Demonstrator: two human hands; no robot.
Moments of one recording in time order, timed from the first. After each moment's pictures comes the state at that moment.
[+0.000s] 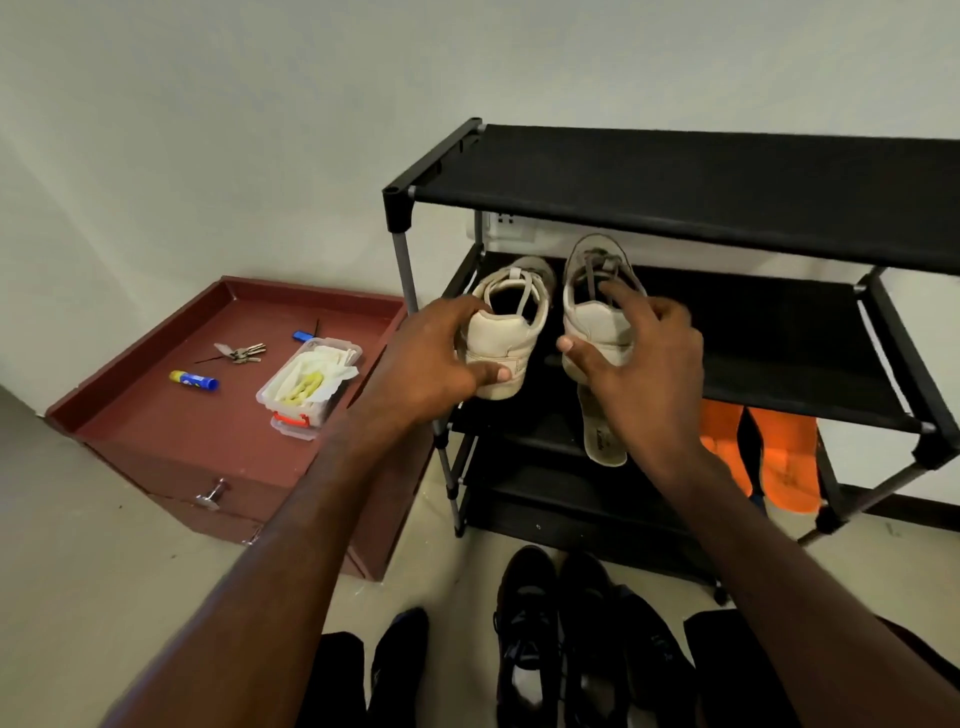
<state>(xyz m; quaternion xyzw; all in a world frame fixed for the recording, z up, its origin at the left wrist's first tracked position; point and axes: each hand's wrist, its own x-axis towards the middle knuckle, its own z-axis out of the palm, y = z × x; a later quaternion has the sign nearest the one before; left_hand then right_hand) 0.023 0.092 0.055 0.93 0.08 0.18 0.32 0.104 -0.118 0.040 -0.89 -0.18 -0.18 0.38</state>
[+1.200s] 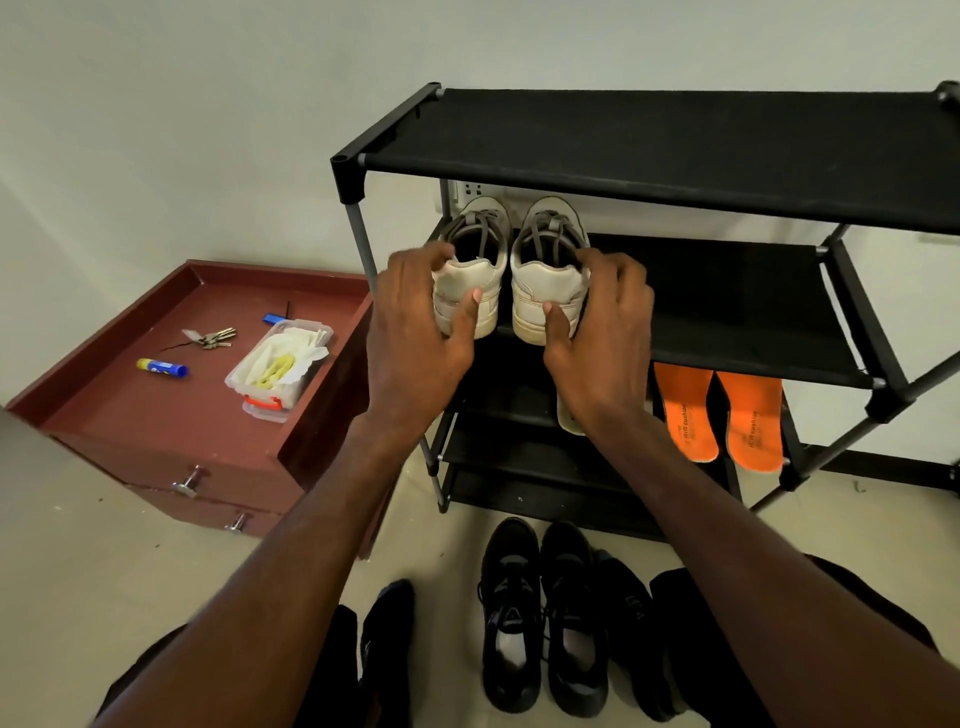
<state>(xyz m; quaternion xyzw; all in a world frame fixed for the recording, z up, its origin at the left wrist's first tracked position) 0.035 0.054 0.028 0.86 0.07 0.43 0.26 0.114 -0.111 0.020 -0.86 -0.21 -0.24 0.40</state>
